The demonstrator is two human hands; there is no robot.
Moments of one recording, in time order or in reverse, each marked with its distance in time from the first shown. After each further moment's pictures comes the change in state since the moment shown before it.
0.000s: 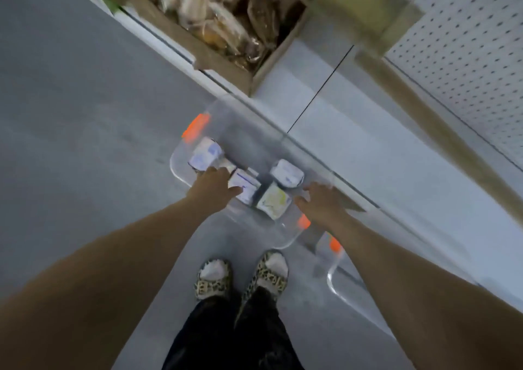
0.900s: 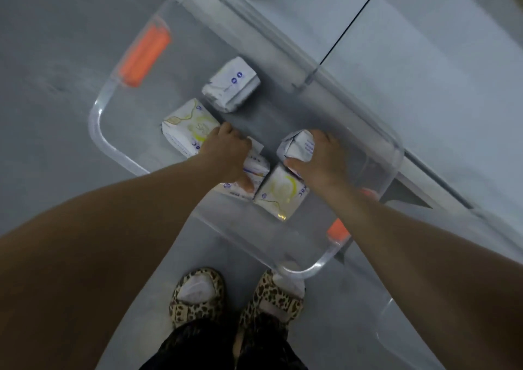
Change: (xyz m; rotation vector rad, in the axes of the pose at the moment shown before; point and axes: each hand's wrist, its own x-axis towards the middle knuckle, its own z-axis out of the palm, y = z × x) left_hand 0.201 -0.032 0.128 0.657 -0.028 0.269; right_hand 0.198 0.040 0.110 0.118 0.320 -0.163
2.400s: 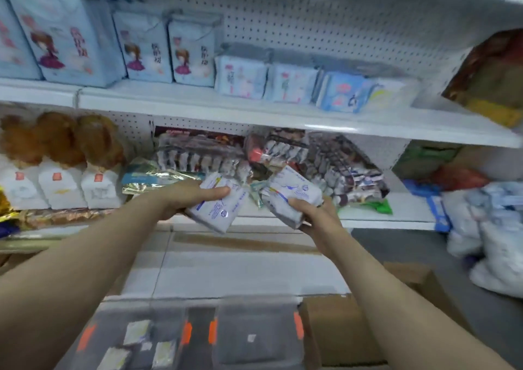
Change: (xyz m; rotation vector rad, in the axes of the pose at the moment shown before) left_hand -0.673 0.362 -0.570 -0.835 0.100 0.526; right_hand -0.729 -0.016 -0.628 1.382 0.685 -0.088
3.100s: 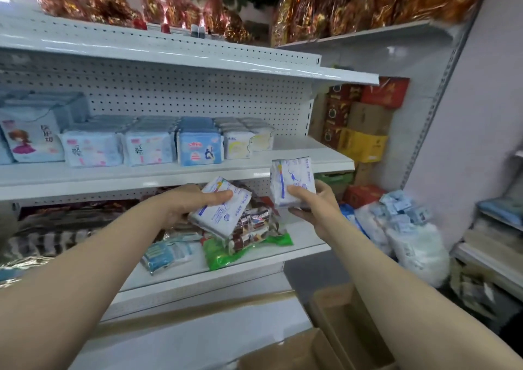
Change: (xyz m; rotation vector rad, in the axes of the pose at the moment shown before) left_hand 0.035 0.233 0.223 0.090 -0.104 0.209; right_hand -0.035 -0.159 -0.260 0.033 0.278 -0.281
